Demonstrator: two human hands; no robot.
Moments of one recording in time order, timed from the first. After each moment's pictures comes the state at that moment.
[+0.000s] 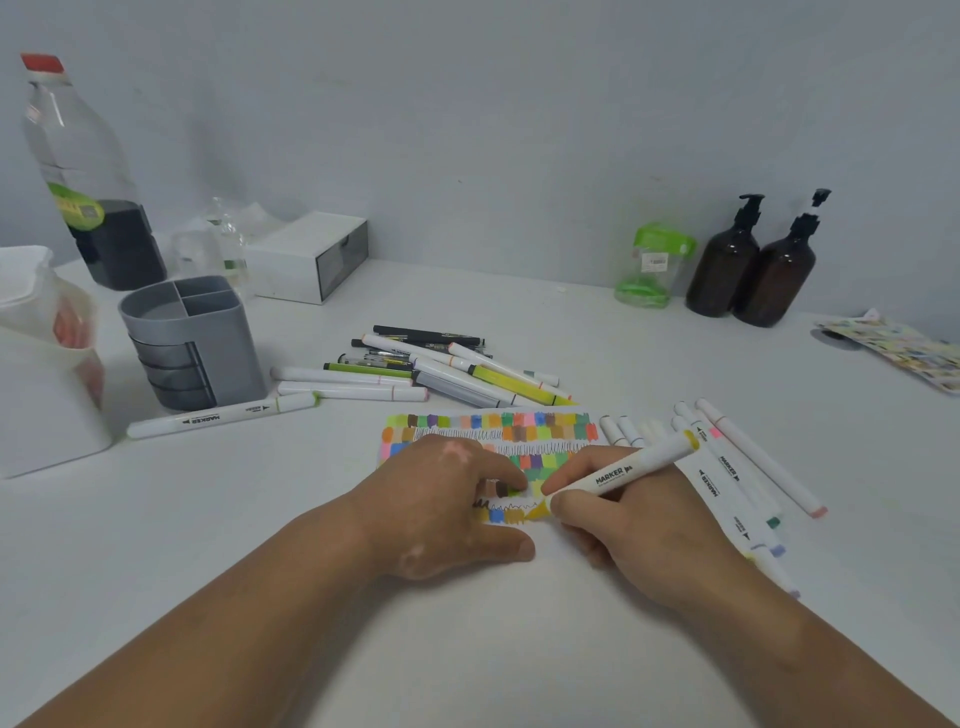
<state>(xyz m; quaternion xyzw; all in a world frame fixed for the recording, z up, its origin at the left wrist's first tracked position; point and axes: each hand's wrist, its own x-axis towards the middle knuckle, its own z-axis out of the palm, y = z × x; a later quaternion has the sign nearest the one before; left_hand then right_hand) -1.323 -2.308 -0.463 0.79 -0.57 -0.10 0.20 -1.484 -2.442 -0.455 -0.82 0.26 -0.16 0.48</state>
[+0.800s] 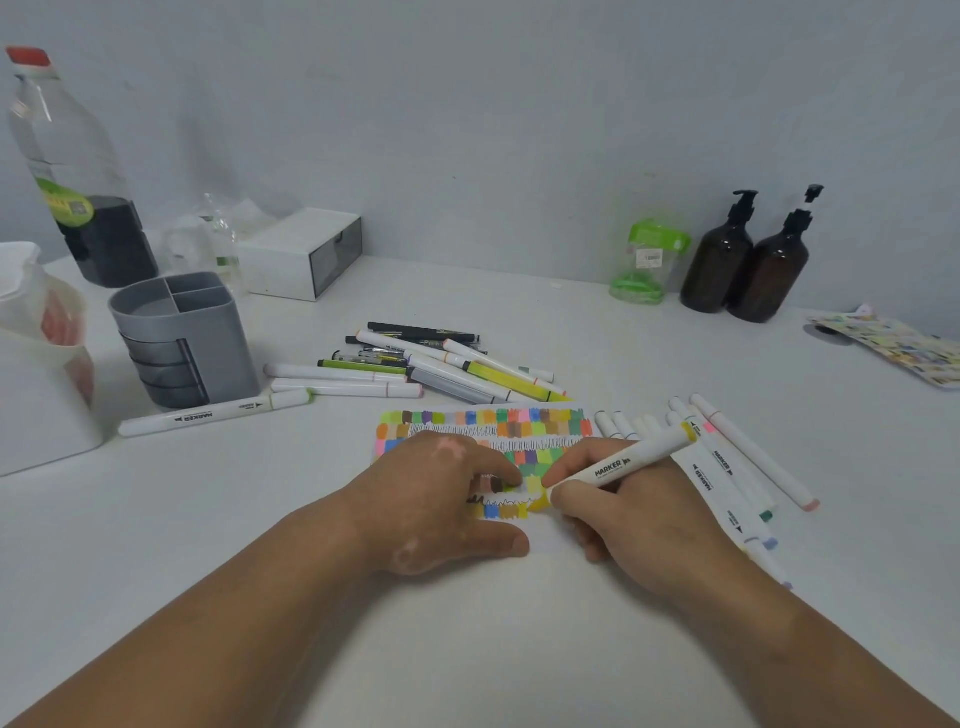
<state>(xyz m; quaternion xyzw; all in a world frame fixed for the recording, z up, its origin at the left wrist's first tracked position) -1.324 -2.307 -0.460 0.79 -0.57 -0.10 0.18 -1.483 -2.445 -0.457 -0.82 0.26 -0.17 0.47</state>
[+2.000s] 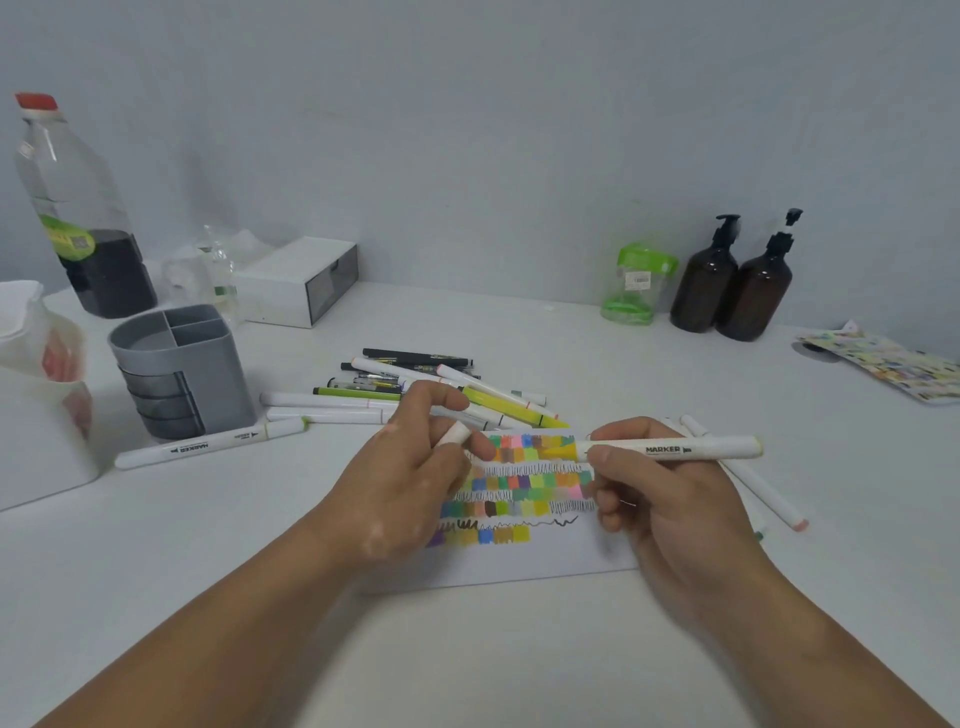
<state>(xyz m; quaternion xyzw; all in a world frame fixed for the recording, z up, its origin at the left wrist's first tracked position) -1.318 -2.303 -0.452 0.72 -0.43 -0.19 0.52 -1.486 -2.463 -0.450 -0.63 0.18 -0.31 0.69</state>
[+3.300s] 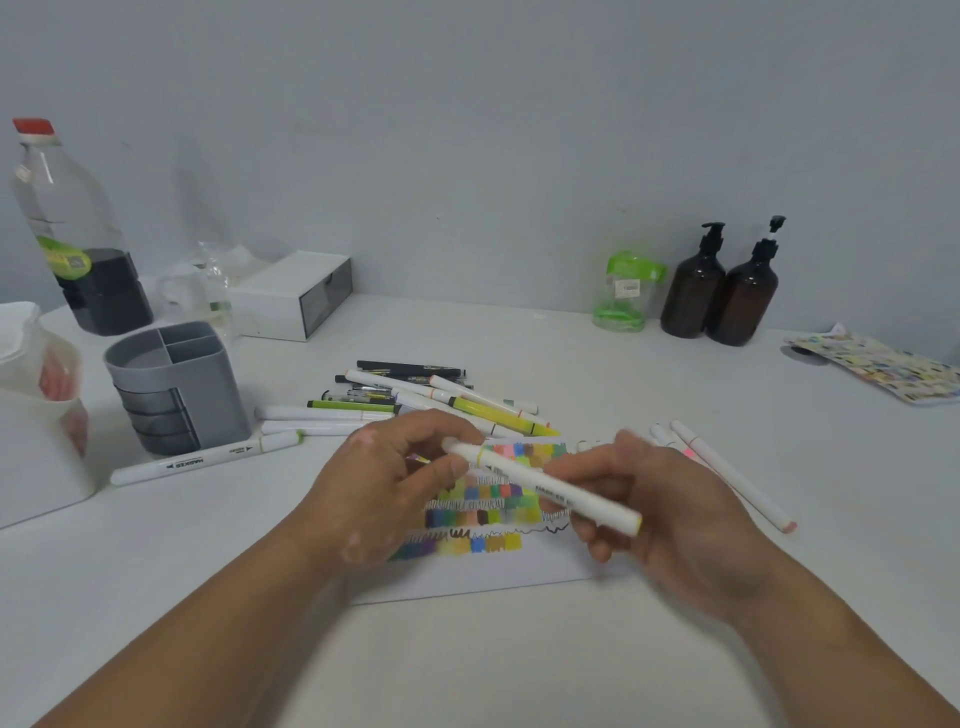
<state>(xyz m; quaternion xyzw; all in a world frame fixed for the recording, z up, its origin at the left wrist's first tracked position) -1.310 -2.299 -0.451 0.73 -0.46 -0.10 0.49 -1.501 -2.470 -0.432 -0.65 0.12 -0.15 0.74</state>
